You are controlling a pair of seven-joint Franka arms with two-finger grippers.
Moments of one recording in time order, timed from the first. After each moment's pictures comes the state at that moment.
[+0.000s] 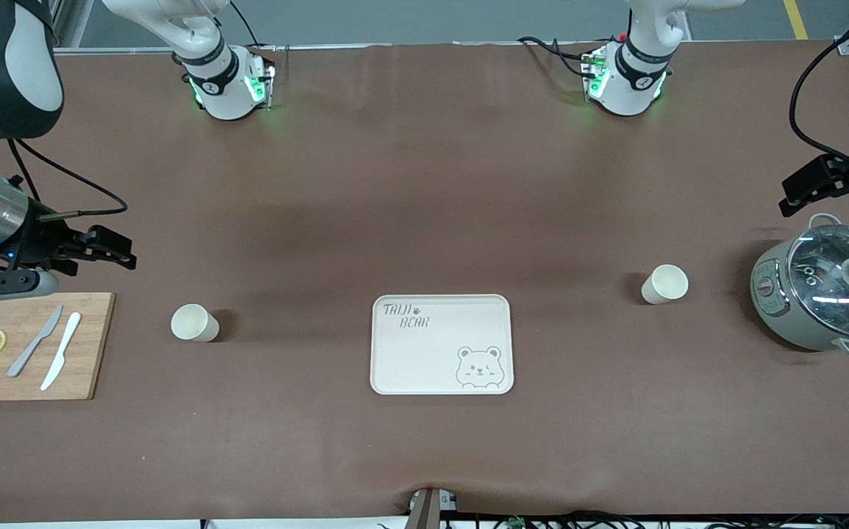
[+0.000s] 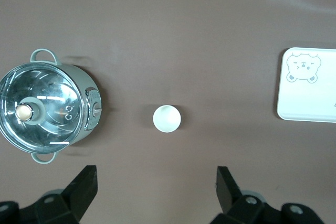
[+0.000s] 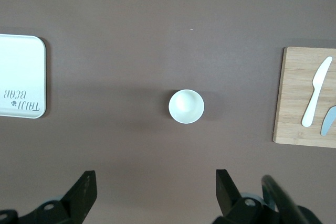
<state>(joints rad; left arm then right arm) -0.11 0.11 0.05 -1.33 0.02 1.50 -0.10 0.05 0.19 0.00 -1.50 0.07 1.71 -0.04</state>
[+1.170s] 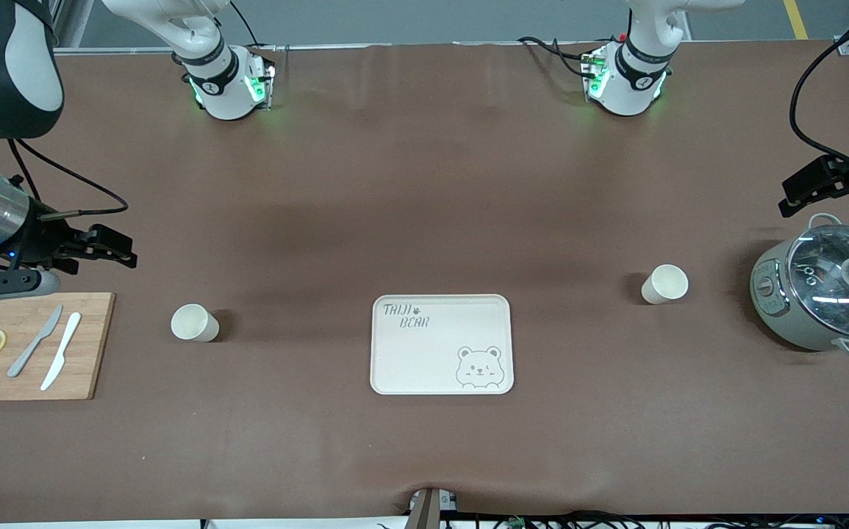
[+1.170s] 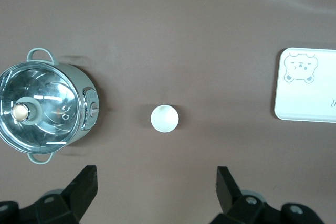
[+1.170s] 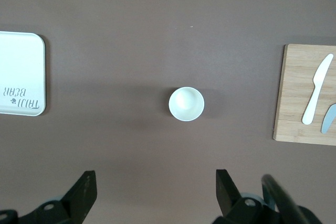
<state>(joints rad) -0.11 0.11 0.05 -1.33 0.01 1.51 -0.10 0.05 0.19 0.00 -1.50 0.07 1.70 -0.04</state>
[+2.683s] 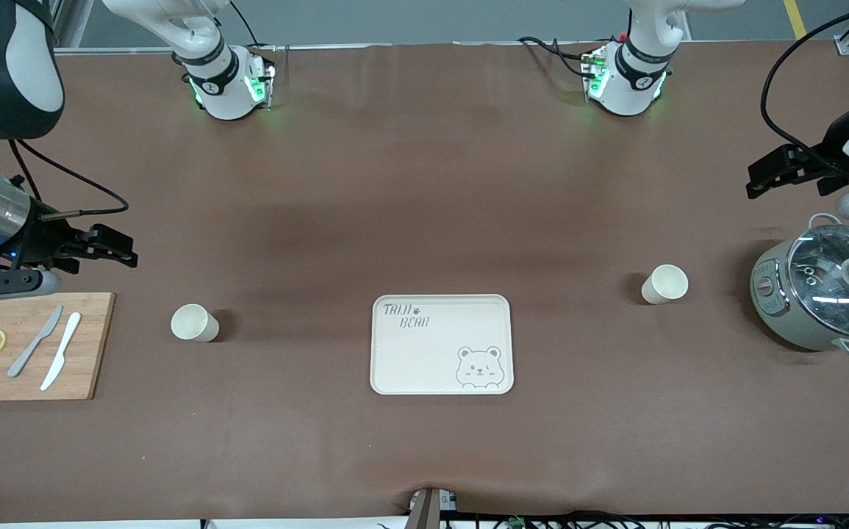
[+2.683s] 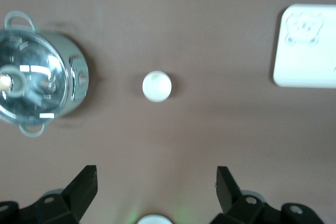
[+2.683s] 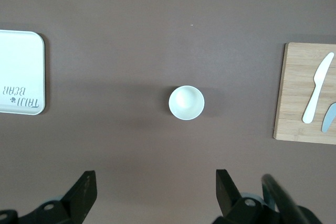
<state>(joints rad) -0.11 0.12 0.01 -1.33 0.01 1.34 -0.15 0.05 0.19 0.00 -1.51 0.07 1.70 -0.04</state>
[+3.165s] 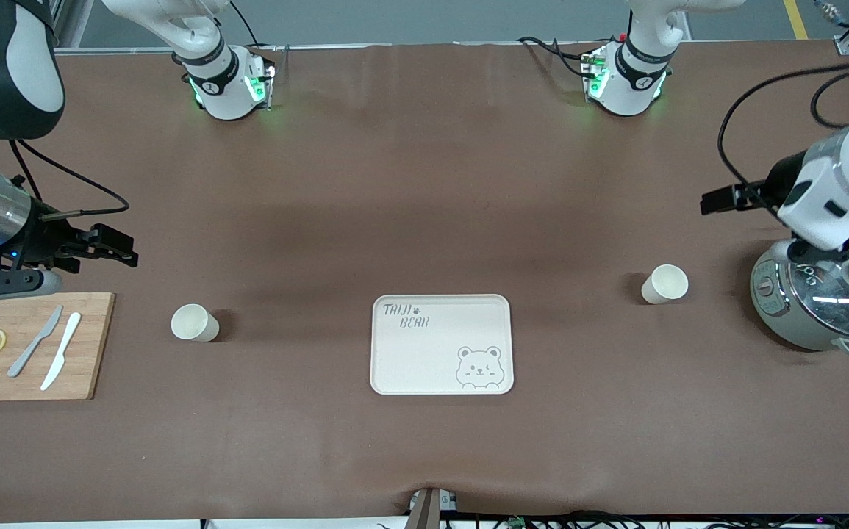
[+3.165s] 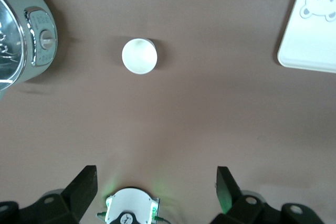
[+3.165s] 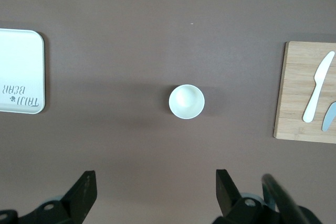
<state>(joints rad) -0.11 0.24 0.01 -1.35 -0.06 1.34 -0.23 0.05 0.19 0.00 -1.51 0.07 1.69 -0.04</state>
